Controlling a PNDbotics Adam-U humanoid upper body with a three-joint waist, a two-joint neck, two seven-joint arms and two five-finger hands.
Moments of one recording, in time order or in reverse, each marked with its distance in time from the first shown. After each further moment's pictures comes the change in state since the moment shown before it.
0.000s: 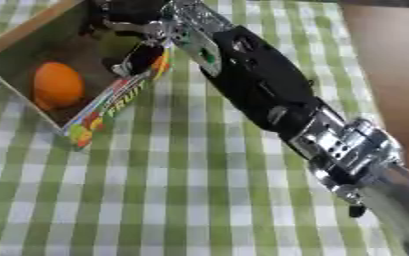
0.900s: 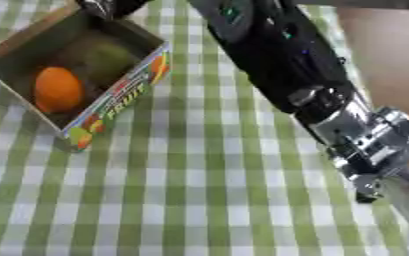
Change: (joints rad) left arm 0.047 0.000 0.006 0.000 -0.007 0.012 0.013; right arm 0.001 -0.191 -0.143 -0.581 -0.451 0.231 -0.101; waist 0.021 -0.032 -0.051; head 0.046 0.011
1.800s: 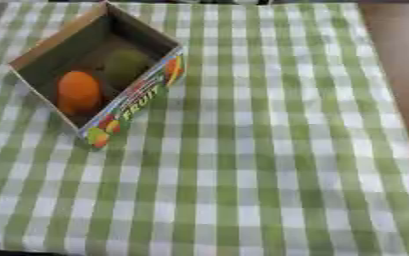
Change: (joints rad) left arm 0.038 -0.043 0.029 0.000 -0.033 0.011 0.049; right arm 0.486 -0.340 -0.319 -0.319 -0.289 -0.117 -0.446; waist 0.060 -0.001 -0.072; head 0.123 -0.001
